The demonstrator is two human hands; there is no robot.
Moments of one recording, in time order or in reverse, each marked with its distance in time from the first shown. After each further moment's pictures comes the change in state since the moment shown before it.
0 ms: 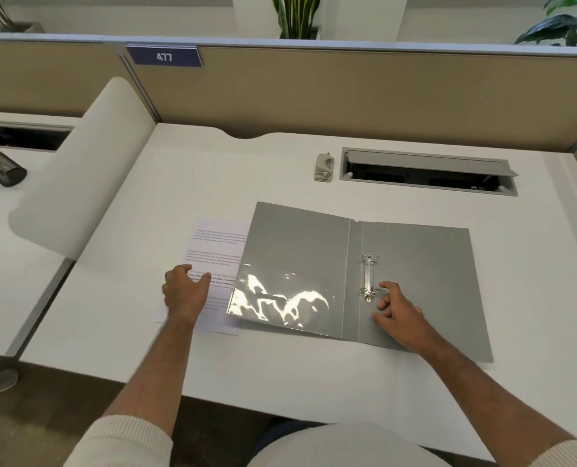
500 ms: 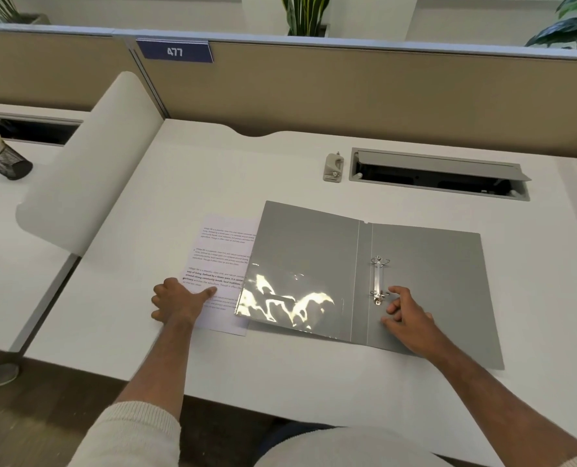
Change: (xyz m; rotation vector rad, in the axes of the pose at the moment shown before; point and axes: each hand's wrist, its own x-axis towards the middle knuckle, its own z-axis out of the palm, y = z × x) left_hand 0.019 -0.035 -0.002 0.248 -0.013 -0.172; right_hand 0.003 0.003 0.005 -0.025 0.008 0.017
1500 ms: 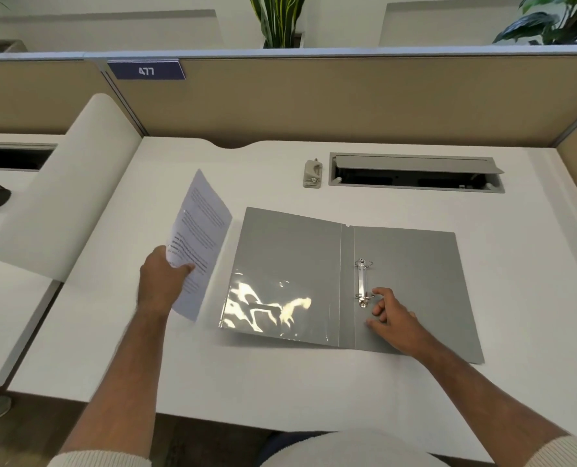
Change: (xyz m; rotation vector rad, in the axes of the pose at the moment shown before) left_hand -0.022 0.073 -0.080 -0.262 -0.005 0.386; right_hand 0.001 0.003 -0.003 0.025 -0.040 -0.022
